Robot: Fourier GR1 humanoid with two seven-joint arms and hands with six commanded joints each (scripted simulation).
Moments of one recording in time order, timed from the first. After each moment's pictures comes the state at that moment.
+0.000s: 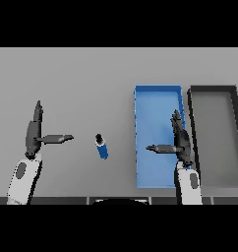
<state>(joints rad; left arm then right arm) -0.11 0.43 -0.16 -1.48 0.24 0.26 0.01 0.00 0.00 0.00 -1.57 0.00 0.00 0.00</state>
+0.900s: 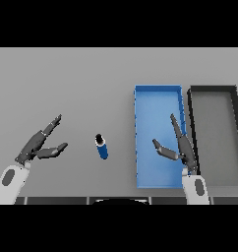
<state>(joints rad) -0.03 0.69 -0.28 -1.60 0.26 -0.18 -0.17 0.08 -0.16 0.11 -1.70 0.20 0.05 -0.06</state>
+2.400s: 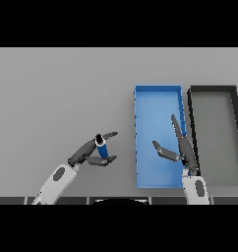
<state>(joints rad) -0.17 0.27 -0.55 -1.40 0.08 -0.17 -0.12 0.09 -0.15 0.11 -1.72 0.18 0.06 -0.06</state>
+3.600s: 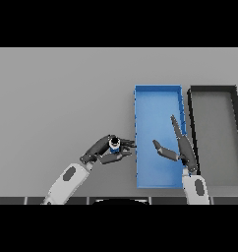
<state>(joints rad) -0.21 0.14 -0.56 -1.56 0.07 -0.13 -0.16 0.08 -0.16 0.11 -1.69 0.22 0.05 -0.05</state>
